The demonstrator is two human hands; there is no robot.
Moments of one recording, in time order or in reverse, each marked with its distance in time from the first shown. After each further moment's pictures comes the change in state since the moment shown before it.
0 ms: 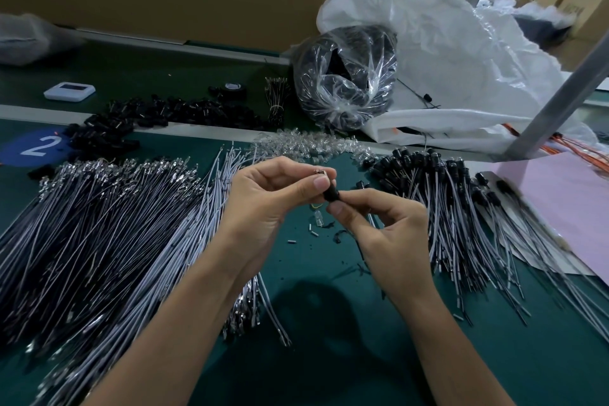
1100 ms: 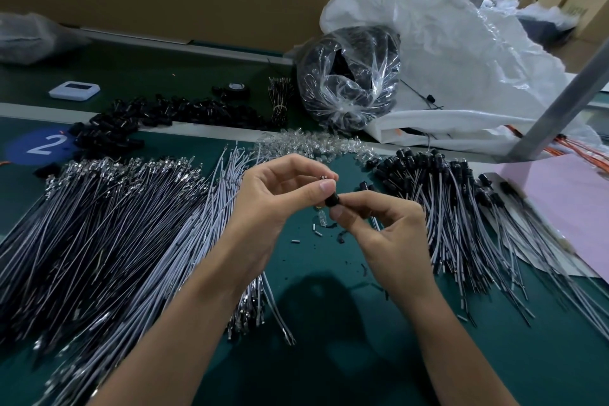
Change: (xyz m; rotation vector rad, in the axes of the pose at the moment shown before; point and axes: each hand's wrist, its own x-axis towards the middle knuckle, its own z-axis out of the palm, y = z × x) left_hand -0.002 0.004 -0.001 0.128 -0.078 0.005; right_hand 0.000 0.001 0.002 -0.070 -0.024 0.051
